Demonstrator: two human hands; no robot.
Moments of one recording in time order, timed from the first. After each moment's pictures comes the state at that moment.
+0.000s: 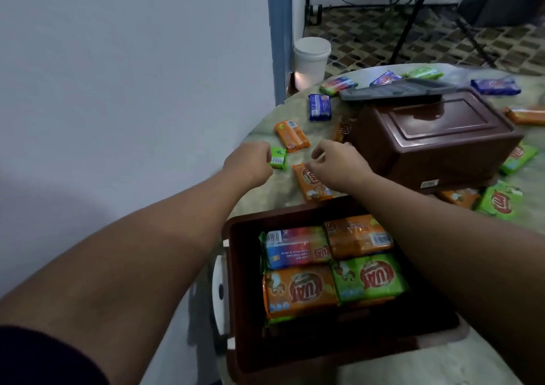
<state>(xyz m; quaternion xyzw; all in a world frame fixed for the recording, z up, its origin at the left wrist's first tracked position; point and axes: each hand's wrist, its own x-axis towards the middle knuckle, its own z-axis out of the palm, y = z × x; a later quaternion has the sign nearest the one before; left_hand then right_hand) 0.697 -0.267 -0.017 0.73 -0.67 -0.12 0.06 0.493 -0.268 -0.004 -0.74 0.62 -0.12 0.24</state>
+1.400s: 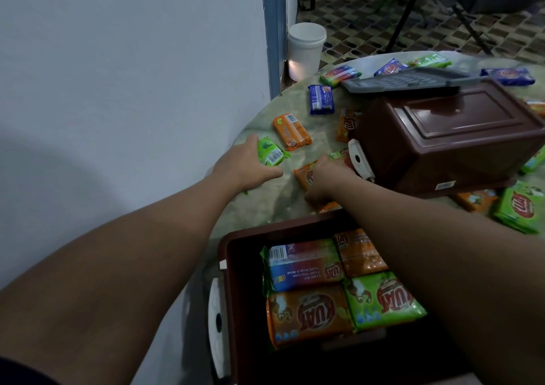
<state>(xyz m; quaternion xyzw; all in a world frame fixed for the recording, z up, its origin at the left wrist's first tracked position) 0.718 -0.290 -0.047 0.73 -0.65 -0.19 0.10 0.525 -0.304 -0.054 -0.68 0.68 0.12 0.24</state>
